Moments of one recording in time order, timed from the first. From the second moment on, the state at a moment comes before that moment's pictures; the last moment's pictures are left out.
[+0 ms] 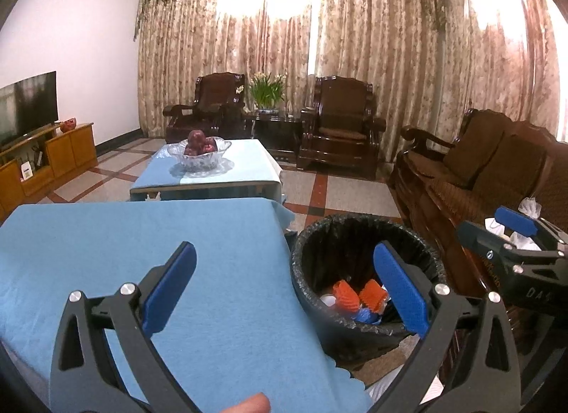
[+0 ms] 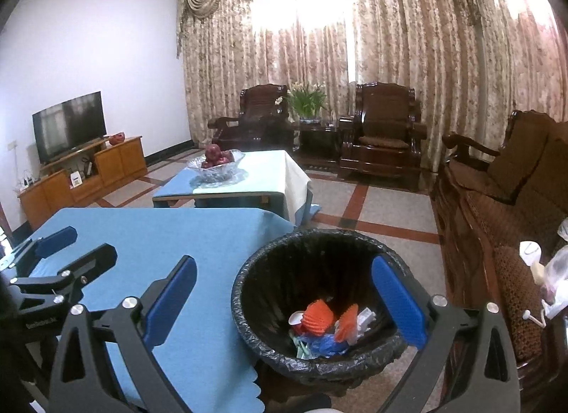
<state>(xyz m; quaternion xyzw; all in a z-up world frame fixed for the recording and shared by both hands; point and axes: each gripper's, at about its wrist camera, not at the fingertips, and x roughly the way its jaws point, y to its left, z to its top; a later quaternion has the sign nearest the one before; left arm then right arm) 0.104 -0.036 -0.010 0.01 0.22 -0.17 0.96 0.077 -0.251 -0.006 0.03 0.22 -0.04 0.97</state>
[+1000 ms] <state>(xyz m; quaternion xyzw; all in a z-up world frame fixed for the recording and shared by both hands) 0.085 -0.014 0.012 0.01 0.20 -0.16 0.97 0.067 -0.240 0.006 0.02 0.20 -0.03 0.98</state>
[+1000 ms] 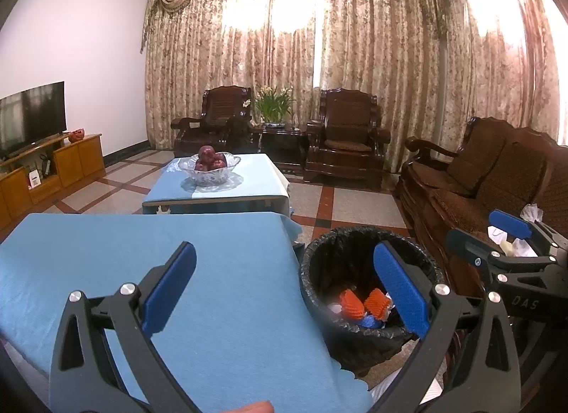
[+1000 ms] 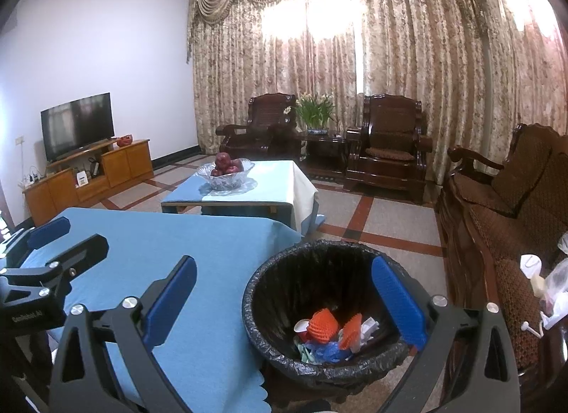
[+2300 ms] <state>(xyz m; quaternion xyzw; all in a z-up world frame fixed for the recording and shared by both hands) 0.087 -0.007 0.017 0.01 0.20 -0.16 0.97 0.069 -0.235 0.009 0.02 0.20 -0.03 0.98</state>
